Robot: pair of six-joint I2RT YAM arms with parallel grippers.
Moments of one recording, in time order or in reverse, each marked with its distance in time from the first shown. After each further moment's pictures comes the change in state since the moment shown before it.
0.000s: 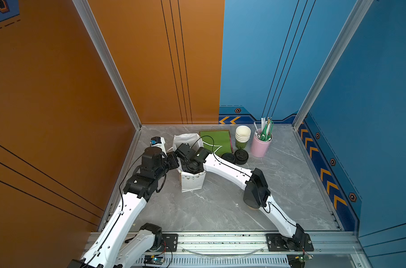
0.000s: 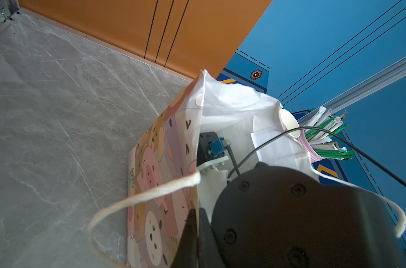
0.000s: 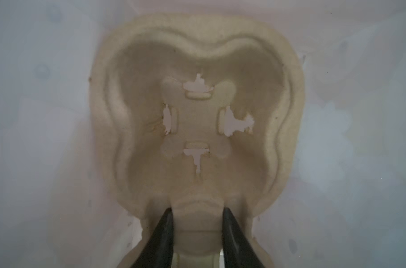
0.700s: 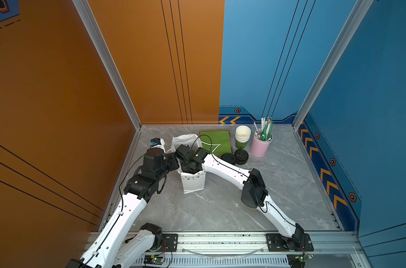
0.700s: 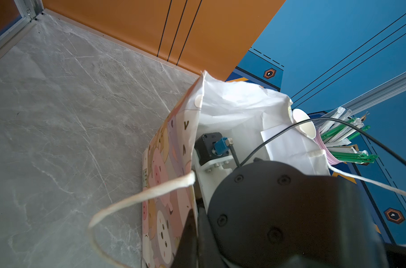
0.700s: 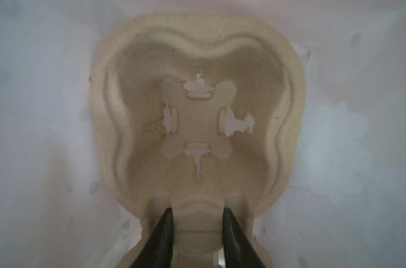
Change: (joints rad) left arm -0.048 -0.011 0.002 -0.041 -0.093 -0.003; right arm 0.000 0.039 0.050 -0.071 0.021 -0.016
